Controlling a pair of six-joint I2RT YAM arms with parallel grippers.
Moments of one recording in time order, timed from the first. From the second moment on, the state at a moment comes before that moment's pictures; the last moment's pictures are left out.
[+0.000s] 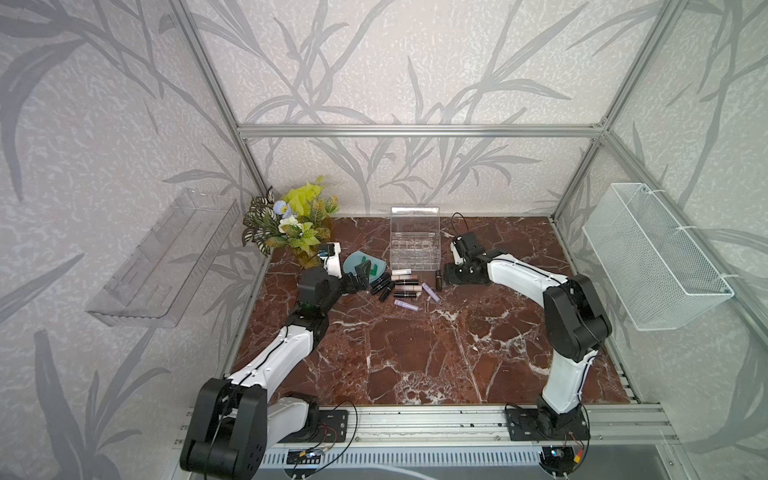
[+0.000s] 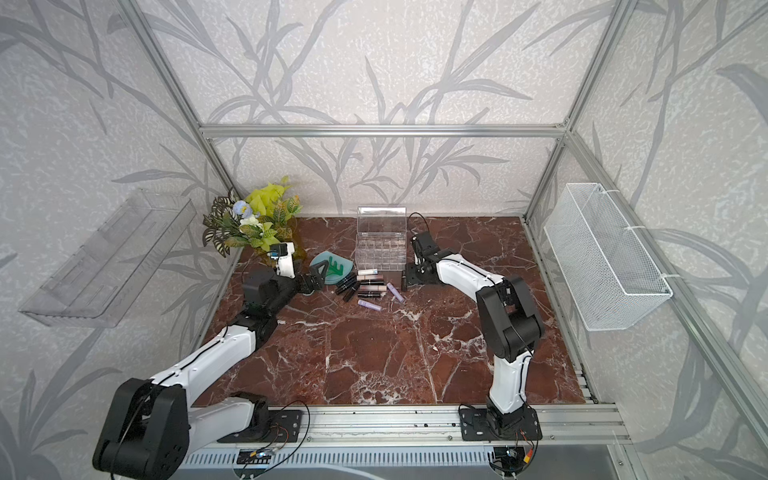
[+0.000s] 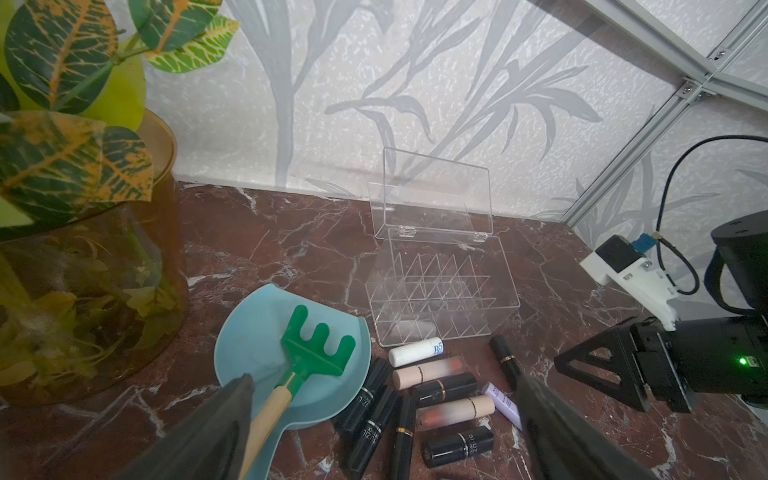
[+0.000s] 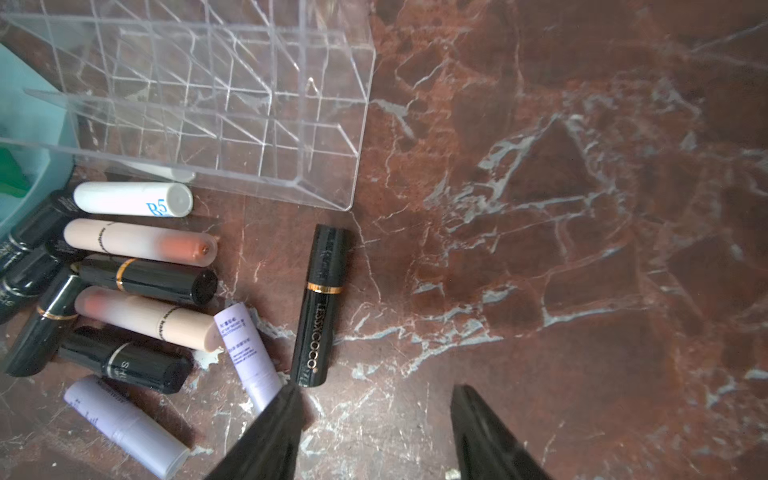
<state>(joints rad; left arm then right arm) -0.18 1.17 0.54 0.40 0.19 -0.28 0.46 1.89 1.34 -0.52 0.00 0.35</state>
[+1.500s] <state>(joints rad) -0.21 1.18 0.56 0.39 0.20 -0.27 0.50 2.09 1.43 -0.50 0.09 0.31</state>
